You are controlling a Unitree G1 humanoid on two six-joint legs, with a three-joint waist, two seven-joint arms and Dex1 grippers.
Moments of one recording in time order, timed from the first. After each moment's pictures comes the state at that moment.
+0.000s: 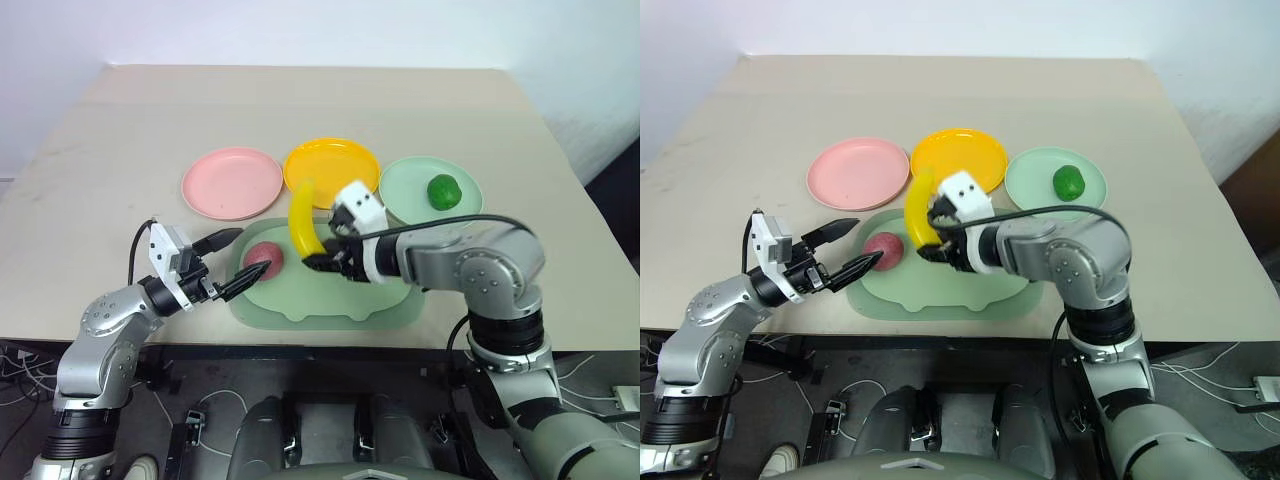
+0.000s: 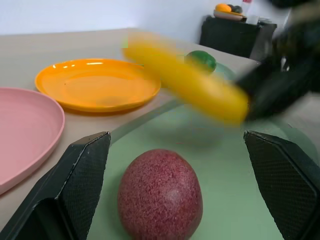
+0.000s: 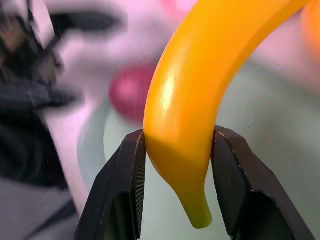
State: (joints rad) left arm -0.10 0.55 0.18 -0.21 -0.59 0.26 -0.88; right arm -0.80 -0.28 0.05 -0.36 0.72 1.47 0.29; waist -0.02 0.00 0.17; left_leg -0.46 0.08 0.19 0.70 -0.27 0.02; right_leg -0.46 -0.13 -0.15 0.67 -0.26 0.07
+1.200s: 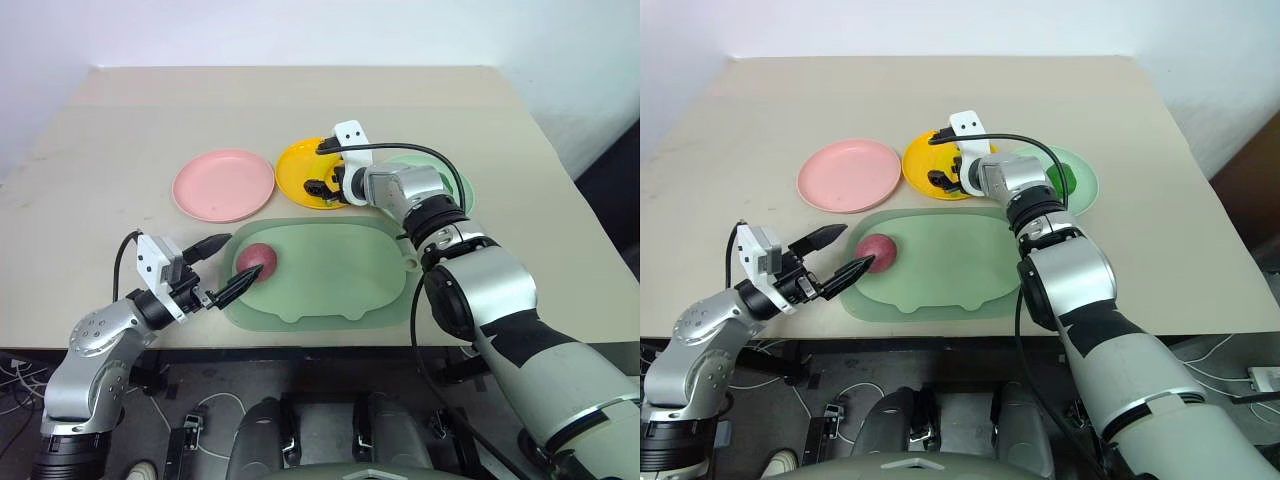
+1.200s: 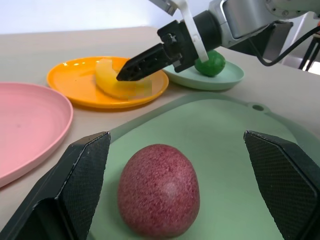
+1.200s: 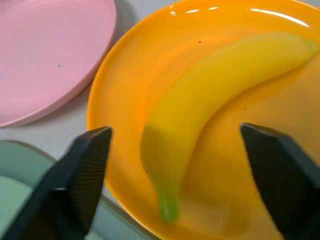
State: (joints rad) left arm 0.01 0.55 0.21 -0.31 -0.60 0.26 -0.80; right arm -1.37 -0.11 0.04 1.19 0.17 0.52 0.45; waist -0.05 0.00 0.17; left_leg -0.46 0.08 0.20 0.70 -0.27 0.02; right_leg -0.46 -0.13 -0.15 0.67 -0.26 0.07
